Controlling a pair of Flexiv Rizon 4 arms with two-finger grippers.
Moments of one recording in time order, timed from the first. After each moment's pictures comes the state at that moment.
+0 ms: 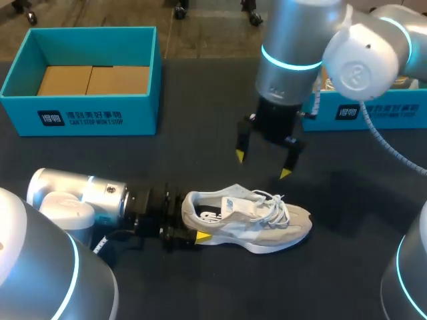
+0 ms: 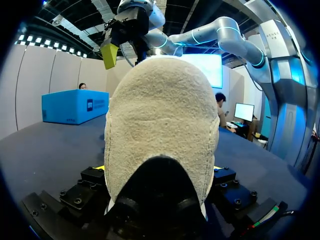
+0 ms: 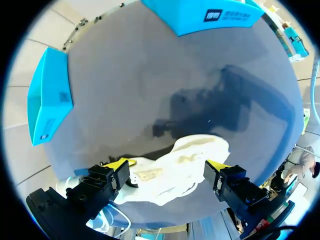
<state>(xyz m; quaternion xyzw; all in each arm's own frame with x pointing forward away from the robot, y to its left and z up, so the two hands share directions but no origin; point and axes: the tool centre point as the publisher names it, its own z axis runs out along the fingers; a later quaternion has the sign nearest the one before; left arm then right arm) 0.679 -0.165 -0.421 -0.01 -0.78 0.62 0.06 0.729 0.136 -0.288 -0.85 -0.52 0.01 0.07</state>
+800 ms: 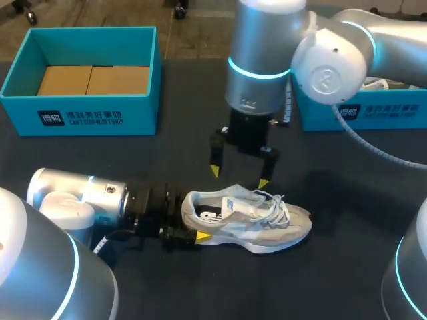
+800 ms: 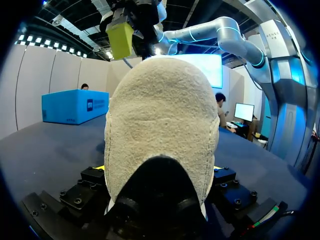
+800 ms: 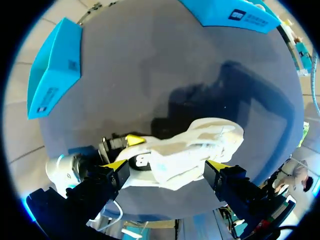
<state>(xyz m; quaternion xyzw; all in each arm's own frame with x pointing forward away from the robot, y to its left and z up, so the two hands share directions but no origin) 0.679 -0.165 -0.421 -0.01 -0.78 0.62 0.06 0.700 0.187 -0.290 -0.81 -0.58 0.03 0.08</state>
